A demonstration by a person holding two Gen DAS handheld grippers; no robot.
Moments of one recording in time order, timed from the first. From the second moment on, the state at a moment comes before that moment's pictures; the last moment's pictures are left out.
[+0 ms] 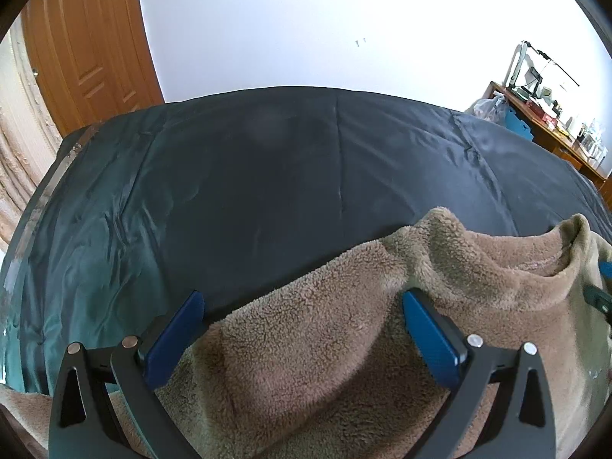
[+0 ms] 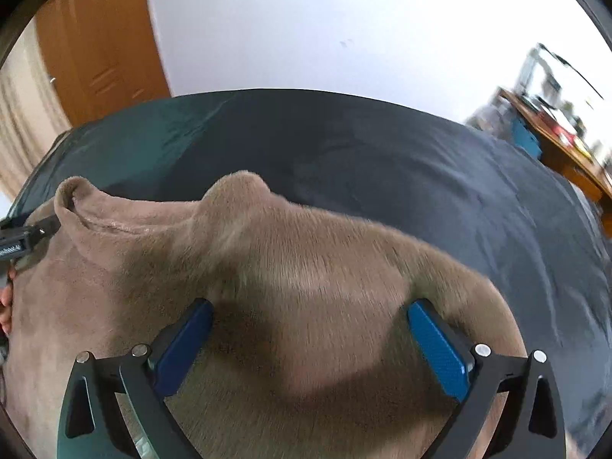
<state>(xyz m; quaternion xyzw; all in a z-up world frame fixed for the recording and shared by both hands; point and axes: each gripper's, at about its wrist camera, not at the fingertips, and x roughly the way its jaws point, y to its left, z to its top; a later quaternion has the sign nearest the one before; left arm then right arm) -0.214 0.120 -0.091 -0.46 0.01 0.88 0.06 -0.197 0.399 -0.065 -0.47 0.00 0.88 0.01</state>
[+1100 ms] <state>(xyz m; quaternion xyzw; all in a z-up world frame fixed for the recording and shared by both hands) -0.023 0.223 -0.081 -0.46 0.09 0.87 0.18 0.080 0.322 -0.066 -0.45 -0.09 0.87 -0.15</state>
